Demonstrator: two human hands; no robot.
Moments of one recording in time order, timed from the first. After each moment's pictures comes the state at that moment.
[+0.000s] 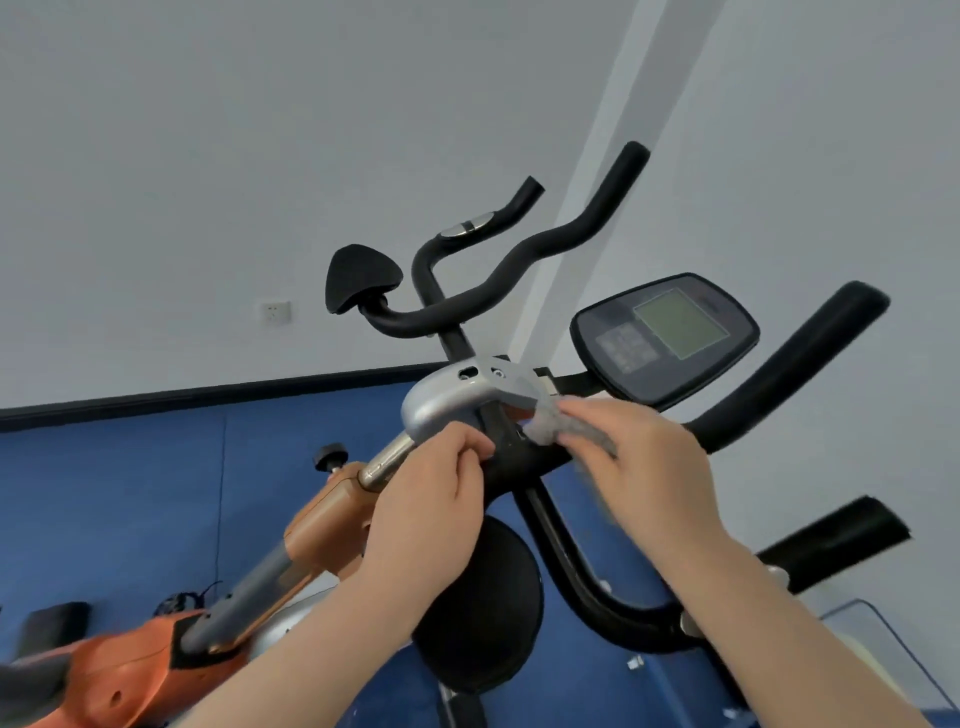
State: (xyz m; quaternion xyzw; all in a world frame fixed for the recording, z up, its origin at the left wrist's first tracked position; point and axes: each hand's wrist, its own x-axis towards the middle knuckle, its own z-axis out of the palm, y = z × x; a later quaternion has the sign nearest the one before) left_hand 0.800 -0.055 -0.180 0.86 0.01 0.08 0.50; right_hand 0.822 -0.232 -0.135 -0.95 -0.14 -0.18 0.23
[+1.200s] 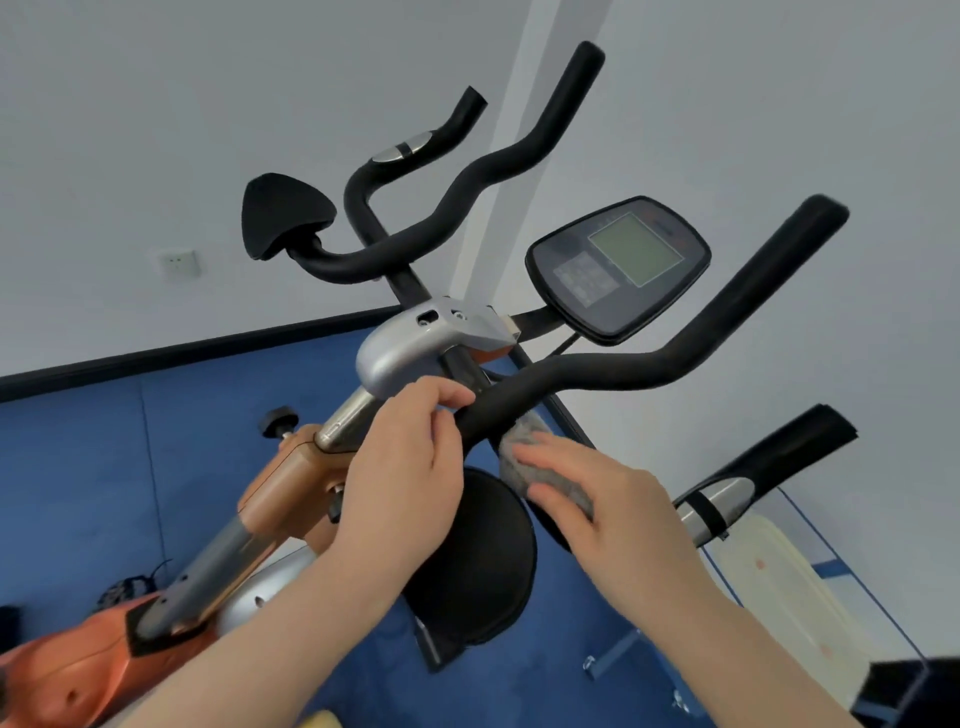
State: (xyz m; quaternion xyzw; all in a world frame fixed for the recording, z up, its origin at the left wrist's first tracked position) left_hand 0.799 -0.049 -0.200 0.82 -0.03 0.07 0.56; right_hand 0.756 -0.224 -0.160 -0.96 -0.07 -0.04 0.25
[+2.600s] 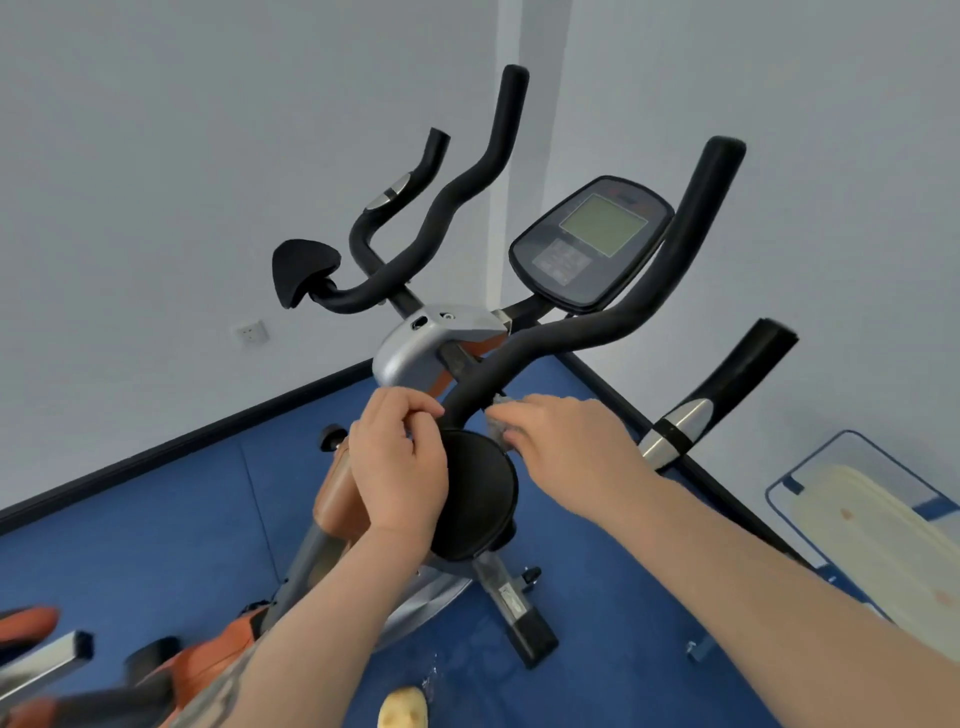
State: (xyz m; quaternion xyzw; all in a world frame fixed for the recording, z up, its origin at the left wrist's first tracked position) left_hand 0.780 -0.057 -0.202 0.82 0.04 0.25 0.52; right_hand 0.766 -0.217 -0.160 -0.98 -0.15 -0.04 0.09
